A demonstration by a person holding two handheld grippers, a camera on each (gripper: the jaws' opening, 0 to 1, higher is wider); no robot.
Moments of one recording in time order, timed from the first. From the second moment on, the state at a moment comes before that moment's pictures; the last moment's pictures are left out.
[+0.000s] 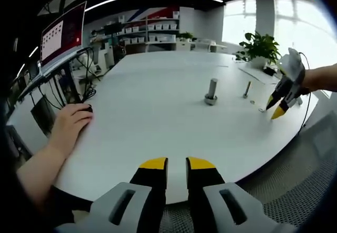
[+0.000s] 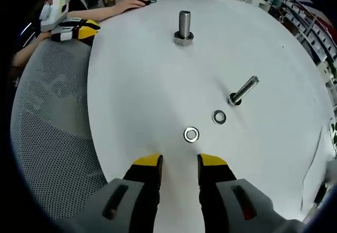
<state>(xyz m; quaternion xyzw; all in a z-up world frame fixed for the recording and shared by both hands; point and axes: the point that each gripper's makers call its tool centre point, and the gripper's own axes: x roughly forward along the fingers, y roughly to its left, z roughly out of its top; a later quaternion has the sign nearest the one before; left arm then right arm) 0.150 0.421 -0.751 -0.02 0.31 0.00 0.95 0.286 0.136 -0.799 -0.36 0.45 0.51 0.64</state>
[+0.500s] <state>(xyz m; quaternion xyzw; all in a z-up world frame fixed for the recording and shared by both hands) 0.150 0.421 -0.751 -0.02 0.31 0.00 0.95 0.290 0.146 -0.800 -0.38 0.45 0.52 0.62</state>
